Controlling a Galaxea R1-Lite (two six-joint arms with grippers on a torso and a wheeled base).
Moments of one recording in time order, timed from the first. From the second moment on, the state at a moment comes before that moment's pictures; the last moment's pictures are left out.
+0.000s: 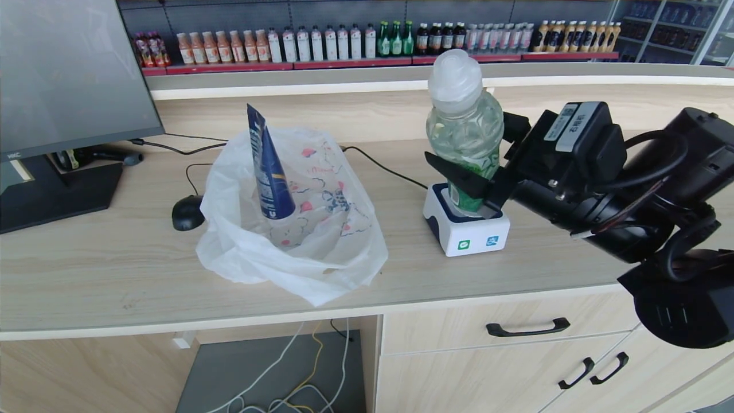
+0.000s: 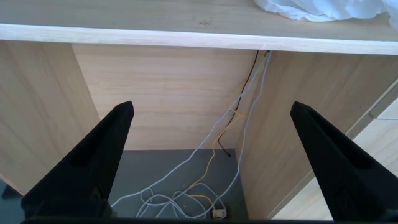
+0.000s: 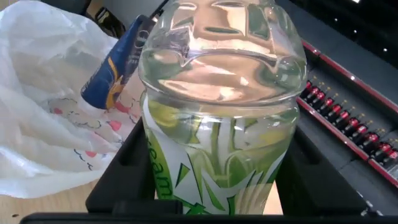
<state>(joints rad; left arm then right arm) 0.00 0.00 0.00 0.00 0.00 0.00 0.49 1.75 -0.87 -1.30 0.48 -0.65</state>
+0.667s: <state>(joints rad) 0.00 0.00 0.00 0.00 0.00 0.00 0.54 1.74 -0.84 -1.52 0.20 -0.20</state>
